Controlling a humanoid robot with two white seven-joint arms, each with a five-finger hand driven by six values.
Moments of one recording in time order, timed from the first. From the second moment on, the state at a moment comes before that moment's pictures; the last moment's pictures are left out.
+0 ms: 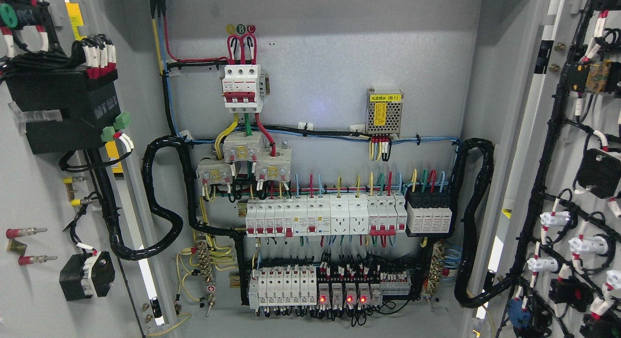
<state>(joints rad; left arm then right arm) 0.17 0.03 -0.21 -1.04 0.31 -0.11 -0.19 0.39 -0.26 0.14 -1.99 -0.49 -0.31 0.49</state>
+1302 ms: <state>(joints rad) 0.39 0.20 -0.28 -1.96 0.32 -0.41 -0.19 0.34 -0.37 -0.08 -2.08 -0.52 -0.38 0.37</state>
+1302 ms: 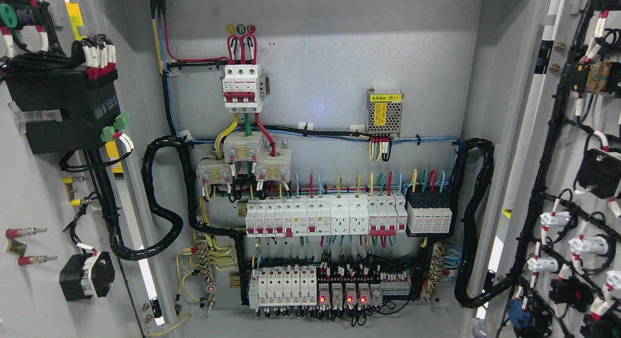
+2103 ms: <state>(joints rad) 0.45 0.25 -0.08 -2.06 0.48 -0.43 -0.30 0.33 -0.38 -0.18 -2.09 -0.61 -0.34 0.37</state>
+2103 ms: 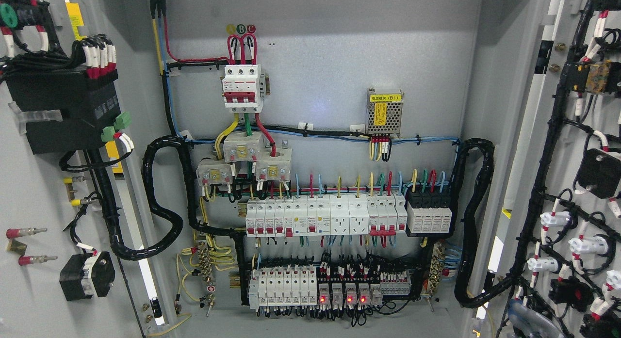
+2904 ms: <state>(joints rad) 0.51 0.30 0.10 -2.04 0.58 -0.43 -0.37 0.35 -0.37 -0.23 -2.08 -0.71 -0.34 0.36</state>
